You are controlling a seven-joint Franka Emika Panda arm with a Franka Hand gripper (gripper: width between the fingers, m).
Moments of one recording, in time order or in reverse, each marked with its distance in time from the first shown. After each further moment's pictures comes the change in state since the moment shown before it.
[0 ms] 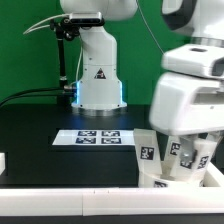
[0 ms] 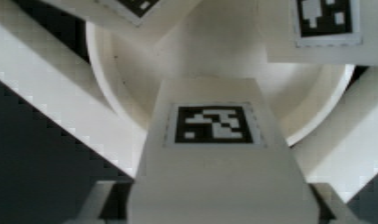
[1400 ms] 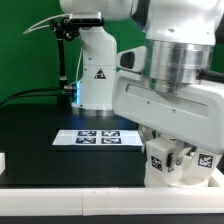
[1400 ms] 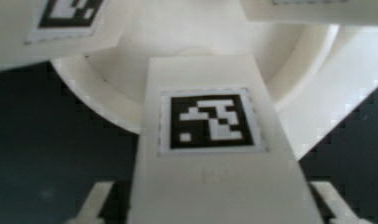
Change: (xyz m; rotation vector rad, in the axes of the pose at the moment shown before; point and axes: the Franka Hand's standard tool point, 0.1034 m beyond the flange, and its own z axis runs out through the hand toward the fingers) arm -0.025 0.043 0.007 0.043 -0.071 1.413
